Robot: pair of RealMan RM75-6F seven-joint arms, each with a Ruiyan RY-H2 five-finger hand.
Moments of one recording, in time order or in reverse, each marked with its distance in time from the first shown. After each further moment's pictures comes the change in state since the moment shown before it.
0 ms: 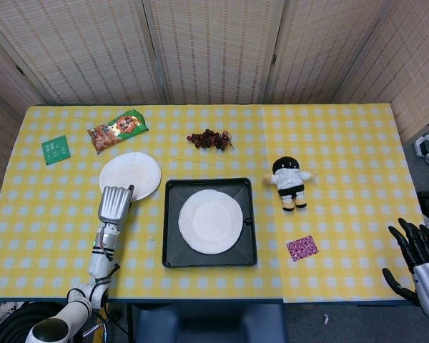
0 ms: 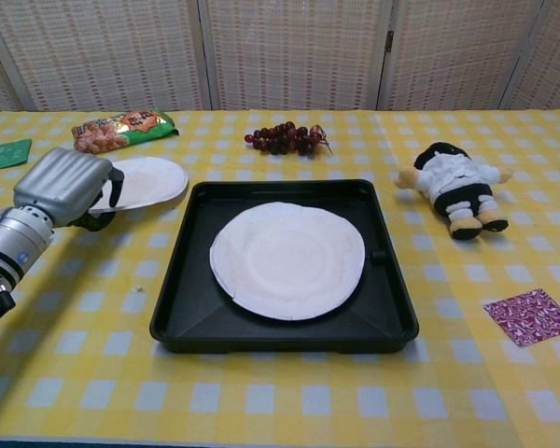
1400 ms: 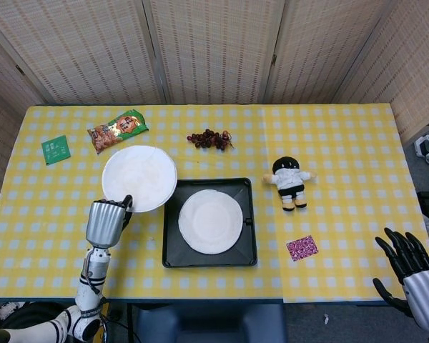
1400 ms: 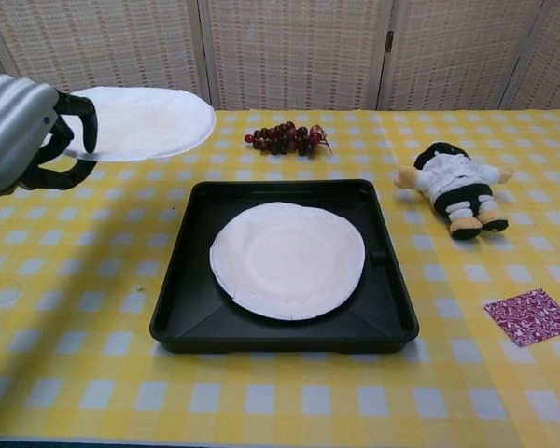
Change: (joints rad) left arm 0.163 0.328 0.075 -0.834 0.155 0.436 0.293; right arm -0.012 -0.003 -0.040 0.007 -0.098 0.046 -0.009
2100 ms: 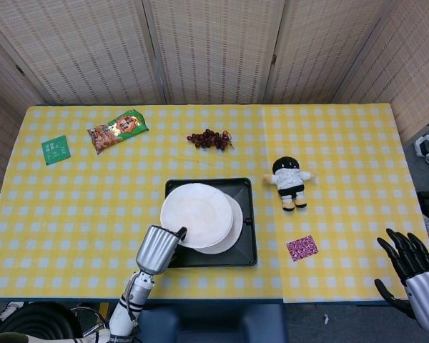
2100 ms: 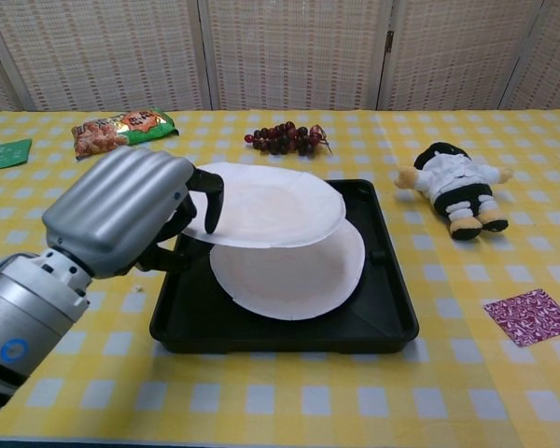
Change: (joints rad) left arm 0.003 -0.118 0.060 -0.236 0.050 -0.169 0.150; right arm -0.003 0.005 -0.002 0.007 -0.003 0.015 0.016
